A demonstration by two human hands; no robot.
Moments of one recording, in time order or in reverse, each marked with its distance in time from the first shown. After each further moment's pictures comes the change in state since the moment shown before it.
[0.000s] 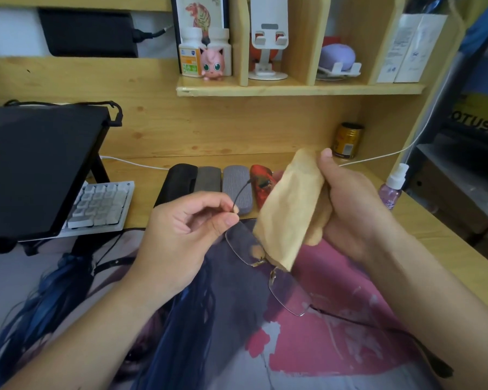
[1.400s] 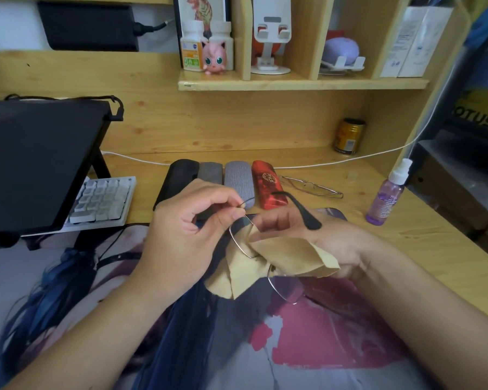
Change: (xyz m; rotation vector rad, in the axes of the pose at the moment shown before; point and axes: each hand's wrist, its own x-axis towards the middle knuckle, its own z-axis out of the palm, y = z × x) left_hand 0.000 -0.003 0.001 0.241 -0.004 0.254; right_hand -0.013 0.026 0.006 -0.520 -0.665 0.278
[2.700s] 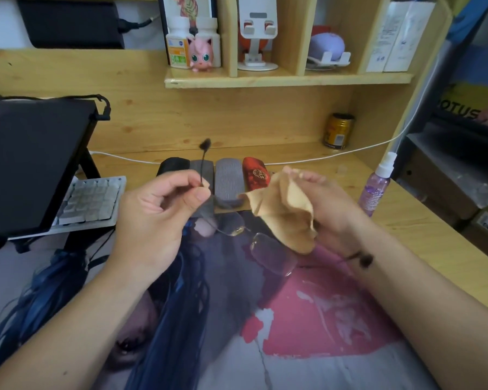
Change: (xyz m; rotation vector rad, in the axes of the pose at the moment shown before) left_hand 0.008 -0.004 -0.012 -0.257 0.148 -0.259; right_hand 0.003 0.004 -0.023 0.257 0.607 -0.234
